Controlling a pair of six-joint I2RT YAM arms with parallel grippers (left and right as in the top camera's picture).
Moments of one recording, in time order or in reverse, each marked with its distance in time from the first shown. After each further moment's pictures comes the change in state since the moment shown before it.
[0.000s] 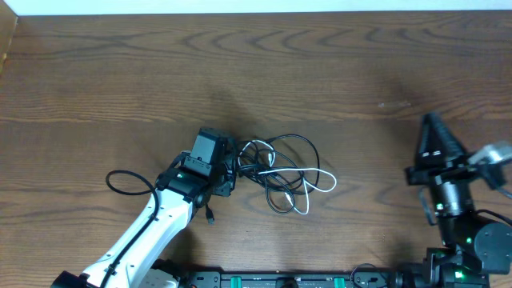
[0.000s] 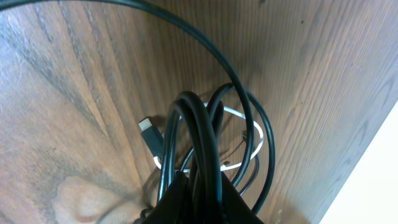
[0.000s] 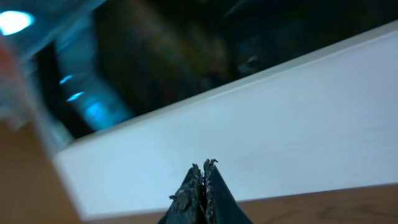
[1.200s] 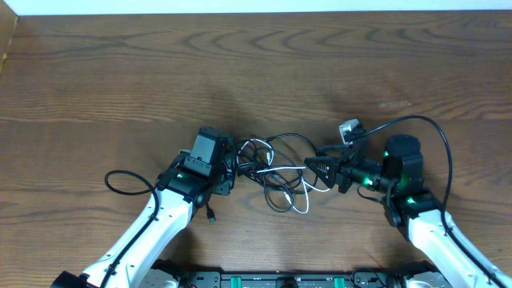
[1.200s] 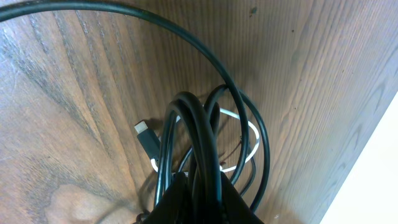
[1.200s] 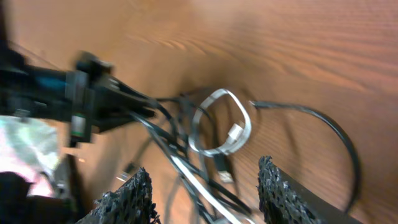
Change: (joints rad) left arm 0.000 0.000 0.000 0.010 -0.025 -0.001; right arm 0.293 0.748 0.000 -0.122 -0.534 -0.240
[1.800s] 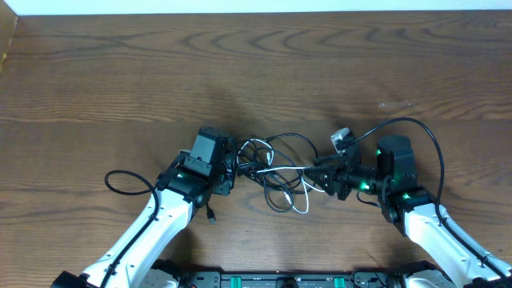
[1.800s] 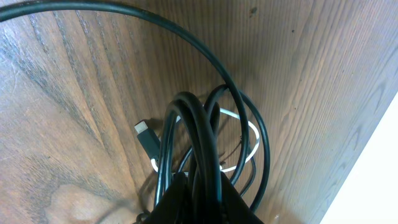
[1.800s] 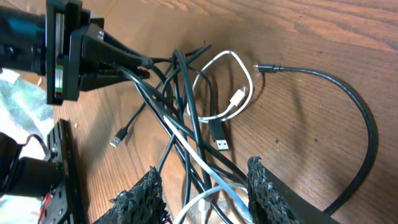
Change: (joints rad) left arm 0.000 0.000 0.000 0.000 0.000 0.000; right arm 0.000 0.064 0.000 -0.095 -0.052 -0.155
